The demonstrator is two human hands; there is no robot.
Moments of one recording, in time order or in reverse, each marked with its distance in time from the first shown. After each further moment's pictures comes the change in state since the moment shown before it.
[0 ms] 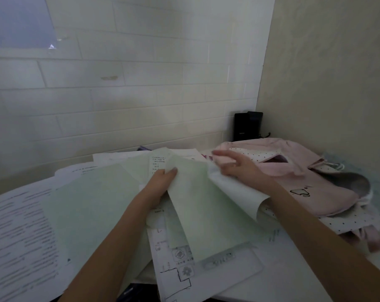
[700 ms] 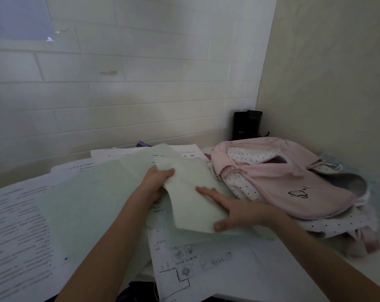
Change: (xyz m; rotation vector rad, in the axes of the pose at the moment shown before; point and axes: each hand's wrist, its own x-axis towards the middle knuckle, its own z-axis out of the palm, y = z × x) left_hand 0.001 0.002 -0.003 -0.223 0.052 -0.041; right_hand -0.043 0.029 0.025 -0.524 -0.605 0.063
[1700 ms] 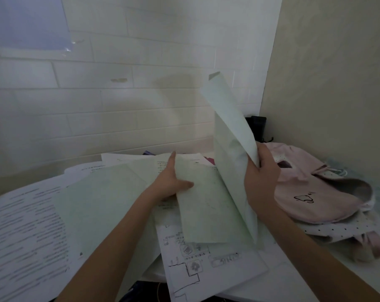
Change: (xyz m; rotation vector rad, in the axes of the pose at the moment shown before) left_hand -0.009 0.008 -0.004 0.641 -0.148 0.244; right_hand 0.010 -0.042 -0.020 0.281 1.564 -0.196
